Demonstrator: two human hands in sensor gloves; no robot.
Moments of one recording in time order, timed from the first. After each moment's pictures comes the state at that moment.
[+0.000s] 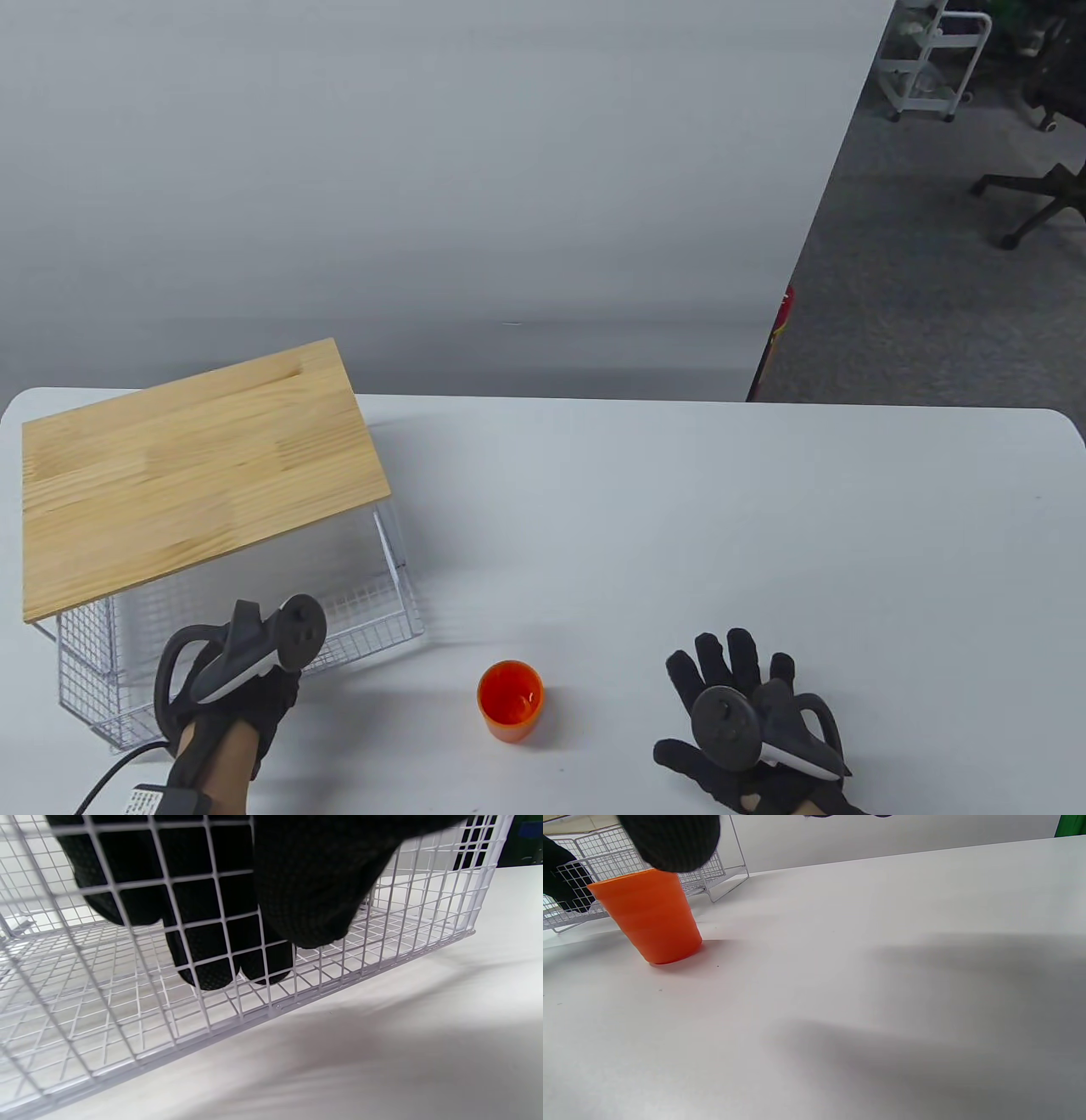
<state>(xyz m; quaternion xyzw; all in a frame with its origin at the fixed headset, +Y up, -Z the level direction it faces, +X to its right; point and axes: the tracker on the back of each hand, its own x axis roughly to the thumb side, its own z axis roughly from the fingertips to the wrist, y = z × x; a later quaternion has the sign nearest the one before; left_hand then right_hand) -0.289 -0.729 -0.307 -0.12 -0.01 -0.07 0.99 0.180 -0.746 -0.248 0.20 0.15 0.97 0.05</state>
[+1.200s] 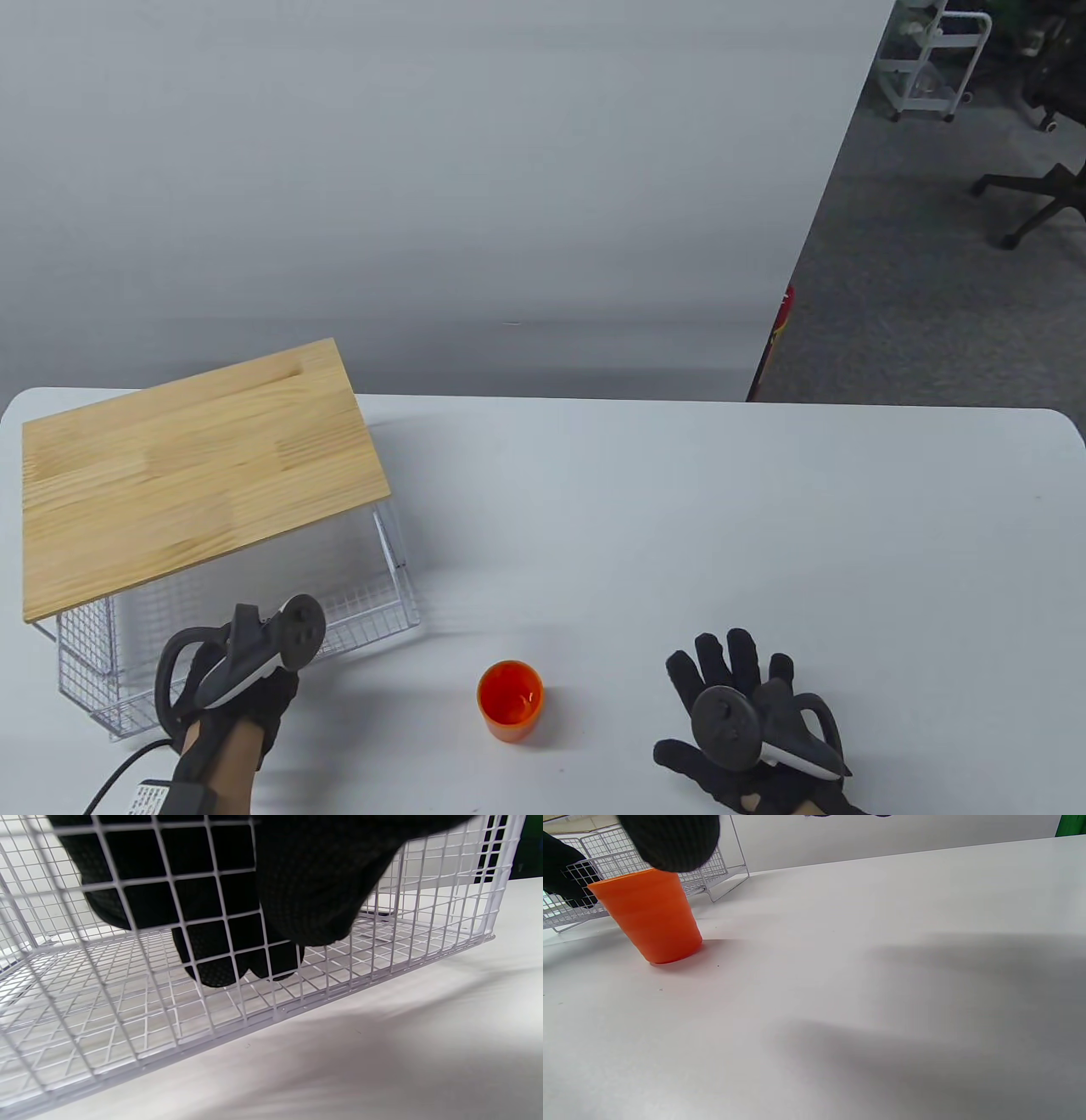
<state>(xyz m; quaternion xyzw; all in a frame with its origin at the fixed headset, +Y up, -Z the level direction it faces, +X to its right) -0.290 -0.732 -0.308 -0.09 0.01 -0.08 0.99 0.180 -0.746 -0.249 0.20 0.15 0.97 0.05</state>
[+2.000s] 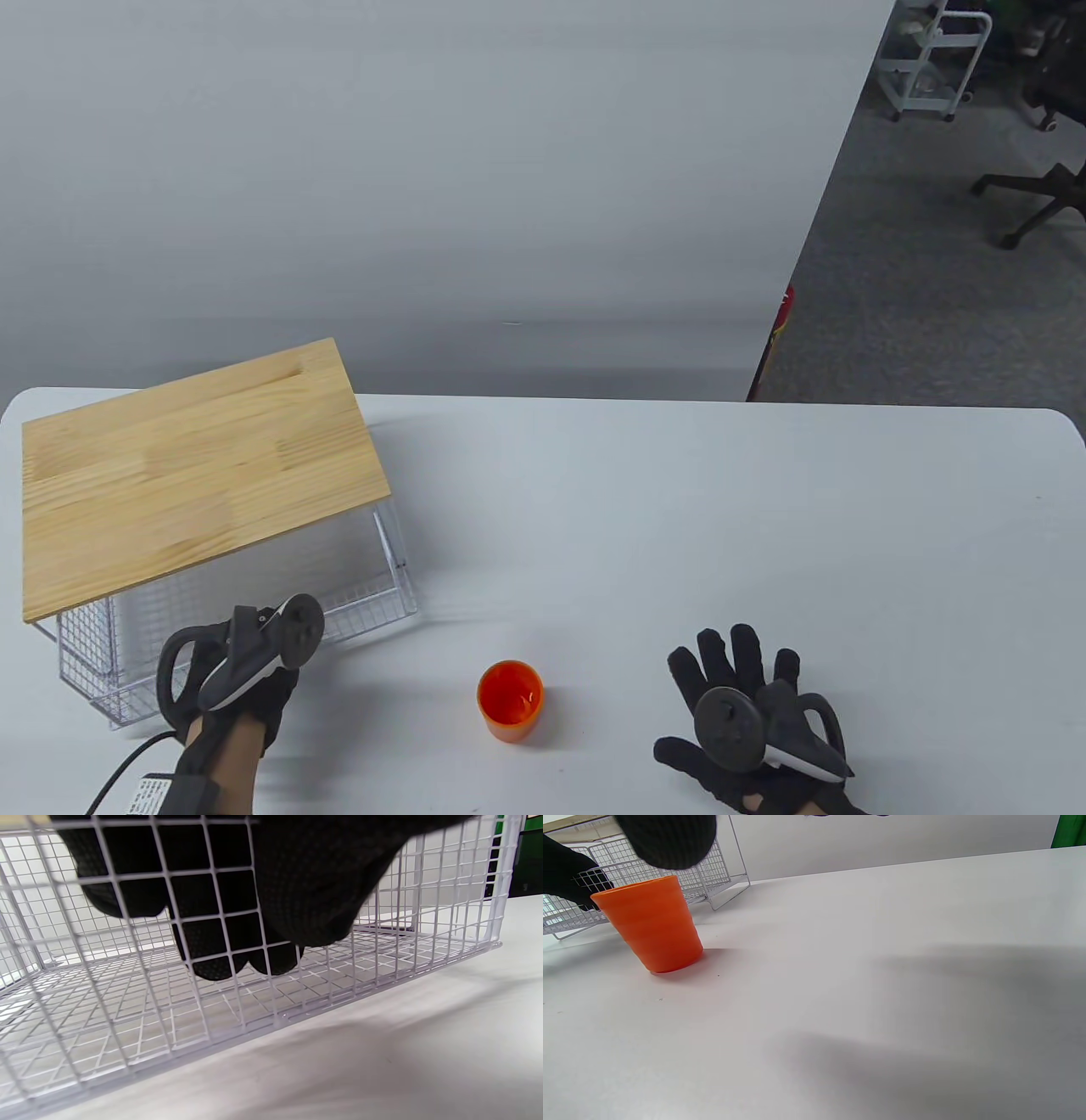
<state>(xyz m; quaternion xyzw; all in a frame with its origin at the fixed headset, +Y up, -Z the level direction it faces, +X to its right) -0.292 -0.733 -0.312 -0.03 0.02 -0.08 1.00 0.182 -0.745 -0.248 0.20 0.13 0.97 0.05</state>
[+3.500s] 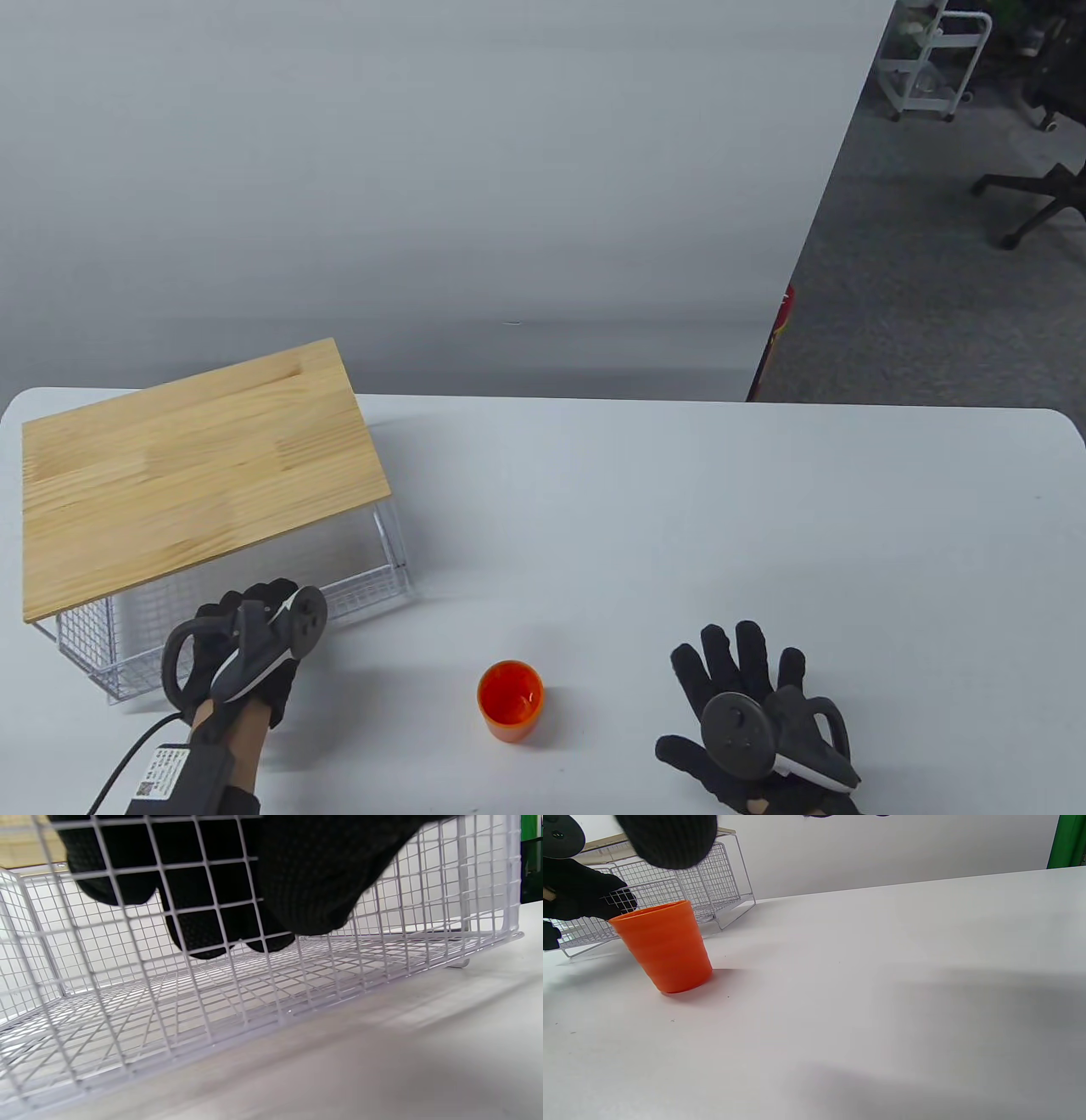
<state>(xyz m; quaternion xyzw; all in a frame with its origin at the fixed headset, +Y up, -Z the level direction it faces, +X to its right) -0.292 -0.738 -0.327 0.02 0.05 -0.12 0.99 0.184 -0.734 -0.241 0.20 0.10 0.97 0.06</state>
